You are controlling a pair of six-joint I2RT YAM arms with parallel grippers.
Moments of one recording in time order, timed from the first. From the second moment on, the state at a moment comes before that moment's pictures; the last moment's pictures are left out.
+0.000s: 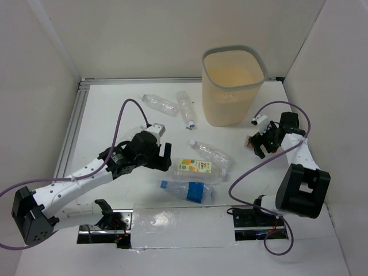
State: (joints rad) left arm -0.80 1.09 0.90 -0.59 -0.15 -0.48; right arm -0.31 1.33 0.88 -0.64 -0.36 -0.87
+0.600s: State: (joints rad) left arm -0.89 1.06 0.82 -0.54 -0.11 -0.67; right arm -0.23 1.66 0.95 -0.46 -0.27 -1.08
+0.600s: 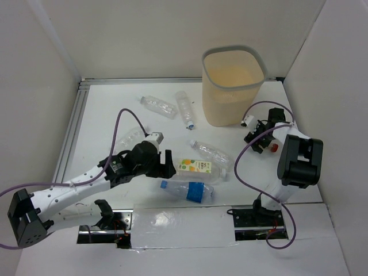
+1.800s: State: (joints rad) left arm -0.90 0.84 0.62 -0.71 -0.11 -1.56; right arm 0.38 1.72 2.14 -0.60 -0.44 -0.69
